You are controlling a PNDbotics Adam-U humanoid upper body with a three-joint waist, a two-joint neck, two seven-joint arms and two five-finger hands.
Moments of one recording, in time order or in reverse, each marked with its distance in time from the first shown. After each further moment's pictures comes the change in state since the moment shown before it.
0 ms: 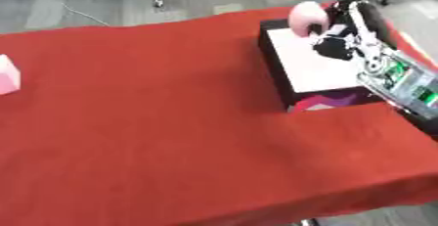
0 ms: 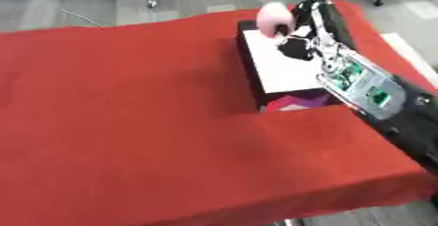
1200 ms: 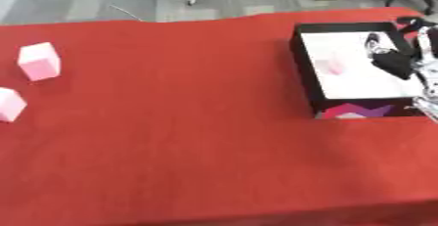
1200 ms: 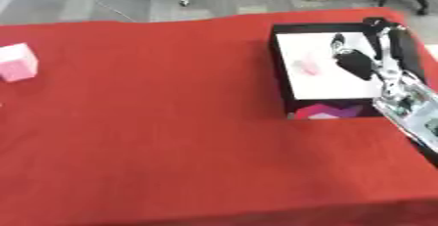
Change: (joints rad) left arm -0.044 0.234 0.034 0.221 -0.326 -0.224 0.062; right arm 0.211 0.100 -0.089 -0.380 0.439 -0.008 -0.008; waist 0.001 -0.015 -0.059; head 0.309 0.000
